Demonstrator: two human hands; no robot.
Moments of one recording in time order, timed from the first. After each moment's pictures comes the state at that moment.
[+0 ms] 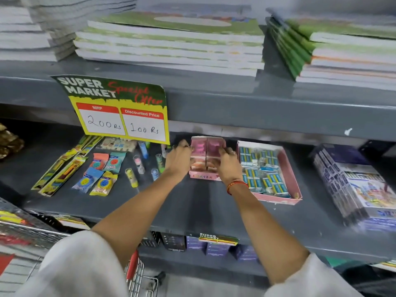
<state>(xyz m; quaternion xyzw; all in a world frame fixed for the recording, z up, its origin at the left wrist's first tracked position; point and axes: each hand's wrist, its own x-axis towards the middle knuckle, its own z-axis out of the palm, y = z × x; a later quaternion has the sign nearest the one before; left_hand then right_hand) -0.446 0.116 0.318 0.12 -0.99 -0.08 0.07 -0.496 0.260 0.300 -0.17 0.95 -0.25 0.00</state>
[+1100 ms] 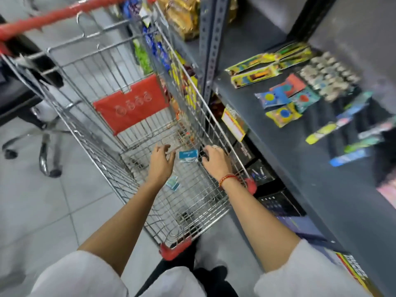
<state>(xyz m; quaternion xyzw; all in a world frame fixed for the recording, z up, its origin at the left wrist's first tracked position) -0.032 -0.029 0.140 0.66 -0.64 -0.35 0.18 -0.200 0.003 0.153 -0.58 0.76 -0.13 0.27</state>
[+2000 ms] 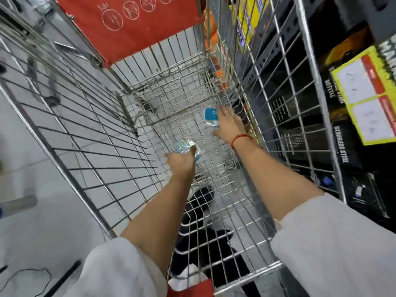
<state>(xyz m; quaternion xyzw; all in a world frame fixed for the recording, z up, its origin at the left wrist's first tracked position) -0.040 -0.031 -0.072 0.85 -0.11 -0.48 0.18 -0.181 -0.110 -0.084 -0.68 0.67 0.08 0.30</state>
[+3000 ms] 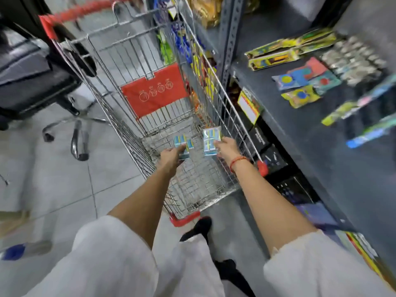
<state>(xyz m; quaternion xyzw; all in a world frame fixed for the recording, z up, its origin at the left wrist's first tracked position) -0.017 0.014 0.134 0.67 -0.25 -0.62 0.32 -0.193 0.017 0.136 -0.28 0.71 -0.34 0.55</state>
